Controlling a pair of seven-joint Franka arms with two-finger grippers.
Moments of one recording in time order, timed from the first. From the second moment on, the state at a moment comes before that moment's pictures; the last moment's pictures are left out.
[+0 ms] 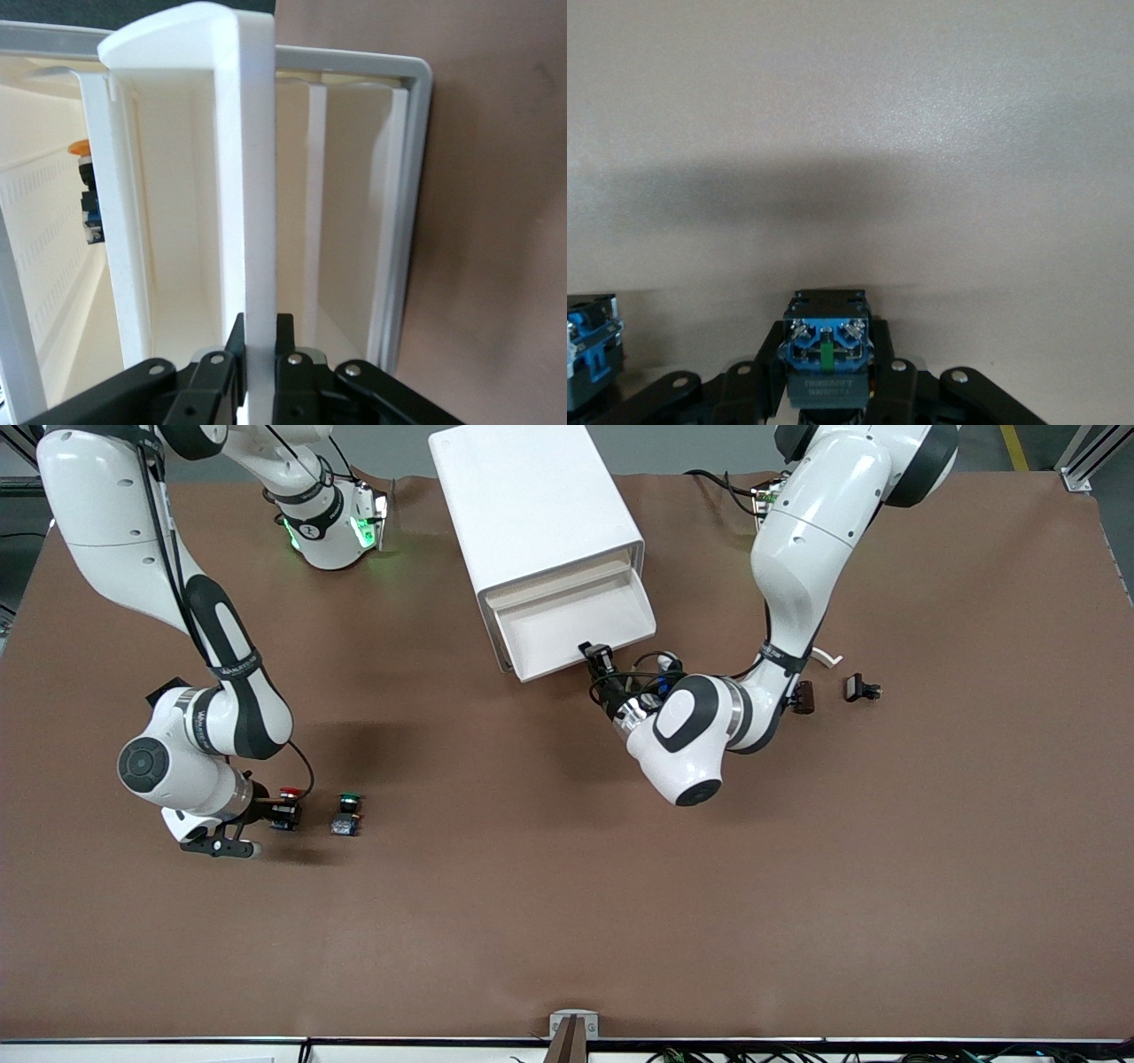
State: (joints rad) left arm -0.51 0.83 -0.04 -1.41 -0.92 1.44 -2.31; right arm 0.04 0.61 -0.06 -1.88 0.09 2.45 0.03
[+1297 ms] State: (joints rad) left arm -0.39 0.84 -0.02 -1.32 -0.92 1.53 -2.22; right arm 0.54 0.24 -0.04 -1.72 0.17 1.82 1.07
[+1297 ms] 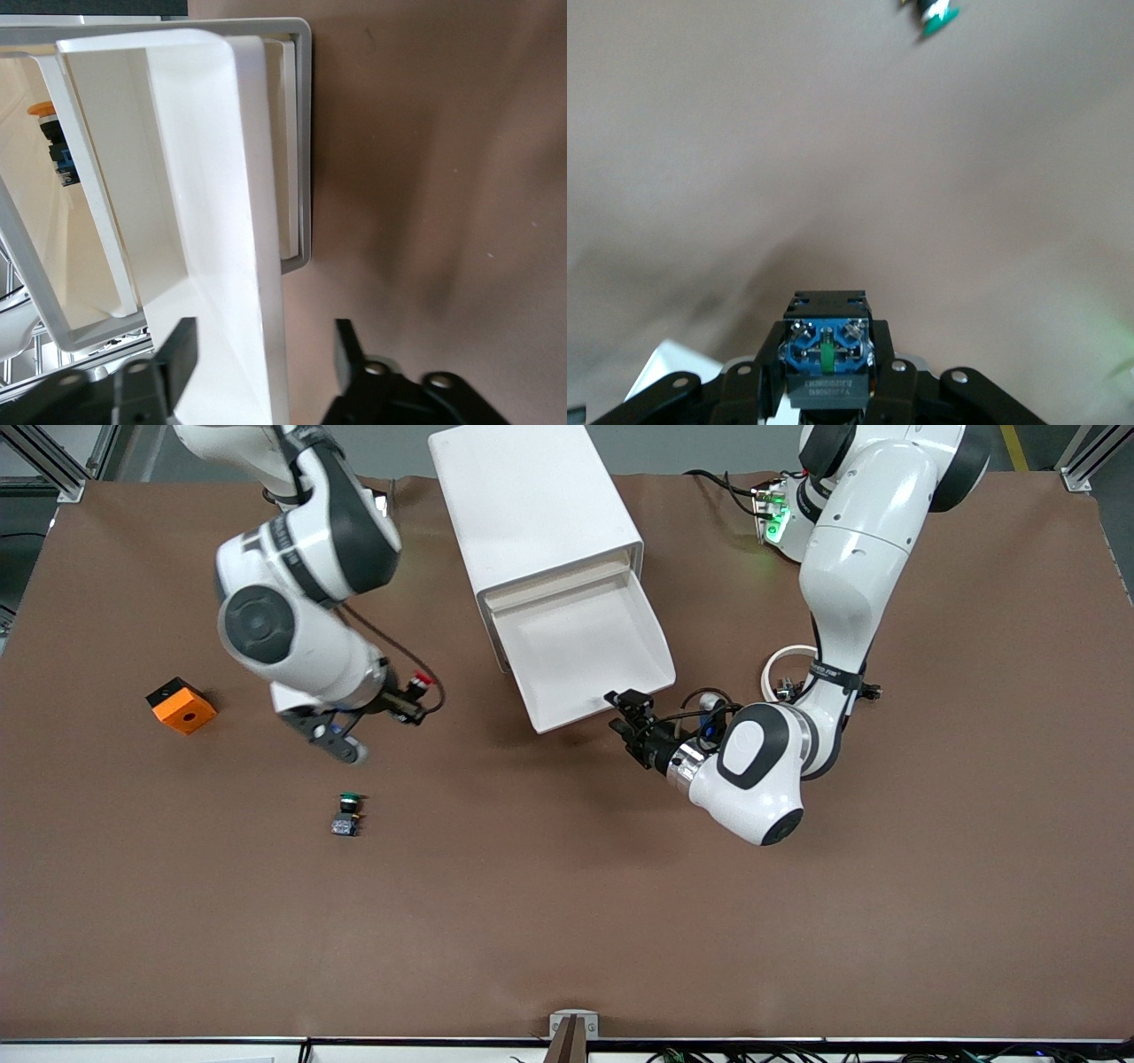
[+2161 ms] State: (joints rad) left arm -0.26 0.66 -0.02 -1.23 -0.46 1.52 -1.72; right arm 0.94 0.31 -0.04 -1.72 0.17 2.08 1.65
